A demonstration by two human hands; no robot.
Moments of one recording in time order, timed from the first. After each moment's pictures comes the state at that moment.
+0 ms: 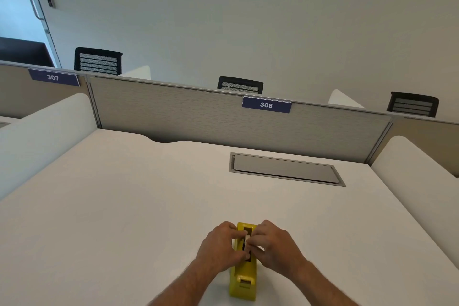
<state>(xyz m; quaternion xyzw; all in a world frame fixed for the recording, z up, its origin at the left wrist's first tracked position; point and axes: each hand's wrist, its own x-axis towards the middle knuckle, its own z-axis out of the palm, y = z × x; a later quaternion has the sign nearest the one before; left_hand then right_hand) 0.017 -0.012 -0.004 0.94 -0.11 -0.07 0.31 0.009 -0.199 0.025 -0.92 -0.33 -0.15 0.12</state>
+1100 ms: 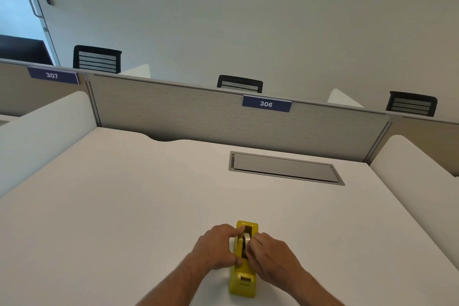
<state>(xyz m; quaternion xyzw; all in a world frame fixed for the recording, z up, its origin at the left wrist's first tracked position) 0.022 0.002 -0.006 0.95 -0.13 -0.15 0.26 -0.014 -0.191 0.013 -0.95 -0.30 -0.07 0.05</state>
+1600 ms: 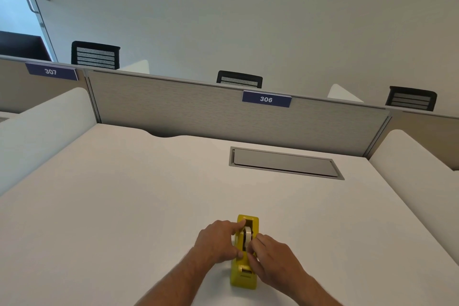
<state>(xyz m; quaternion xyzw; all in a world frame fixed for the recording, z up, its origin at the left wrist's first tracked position) 0.020 -0.002 -0.005 0.95 -0.11 -0.15 0.24 -0.036 -0.187 0.011 -0.95 -0.28 -0.06 0.09</state>
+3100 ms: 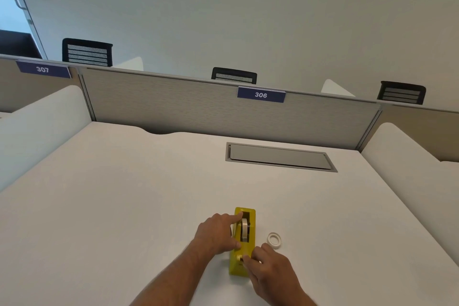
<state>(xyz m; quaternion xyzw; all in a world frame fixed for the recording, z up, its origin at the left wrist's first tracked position) 0.016 -0.007 -0.001 0.96 -0.10 -0.15 0.21 -0.085 -0.175 0.012 -0.94 -0.28 -0.20 0.06</state>
